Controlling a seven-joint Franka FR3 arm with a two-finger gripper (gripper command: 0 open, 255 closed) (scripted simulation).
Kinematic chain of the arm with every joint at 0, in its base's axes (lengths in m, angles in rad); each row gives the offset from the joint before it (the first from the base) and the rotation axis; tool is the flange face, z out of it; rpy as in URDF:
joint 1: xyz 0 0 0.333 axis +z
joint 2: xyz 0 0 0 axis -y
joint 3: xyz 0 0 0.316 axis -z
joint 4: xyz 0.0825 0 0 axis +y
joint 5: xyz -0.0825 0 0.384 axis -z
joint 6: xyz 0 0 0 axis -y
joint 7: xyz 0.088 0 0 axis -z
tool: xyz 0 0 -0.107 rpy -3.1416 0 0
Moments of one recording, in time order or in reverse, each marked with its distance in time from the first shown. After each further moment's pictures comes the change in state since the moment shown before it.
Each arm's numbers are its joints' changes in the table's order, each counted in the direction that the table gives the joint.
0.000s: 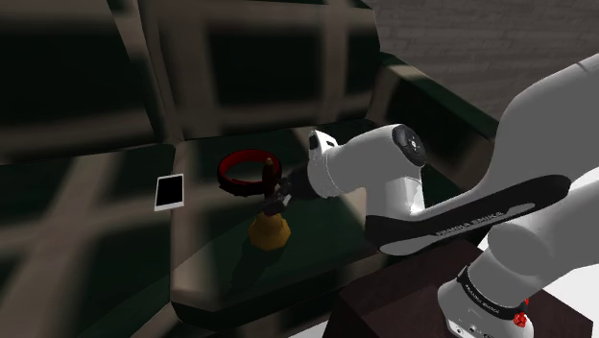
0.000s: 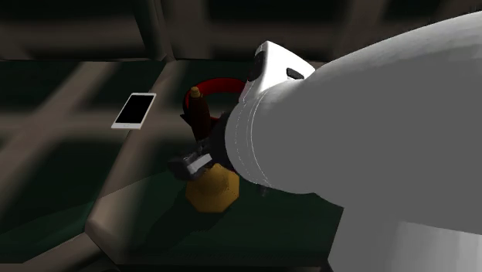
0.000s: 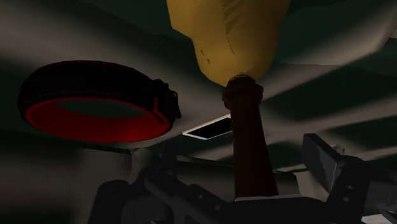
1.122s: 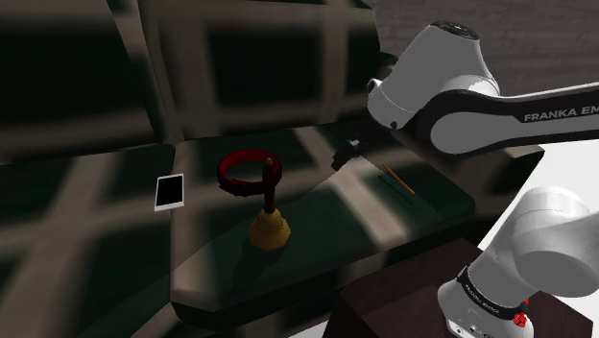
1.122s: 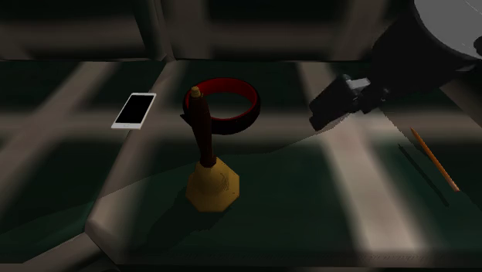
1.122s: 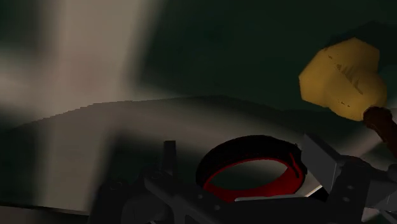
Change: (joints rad) arm 0.527 0.360 0.827 0.018 -0.204 -0.902 -0.300
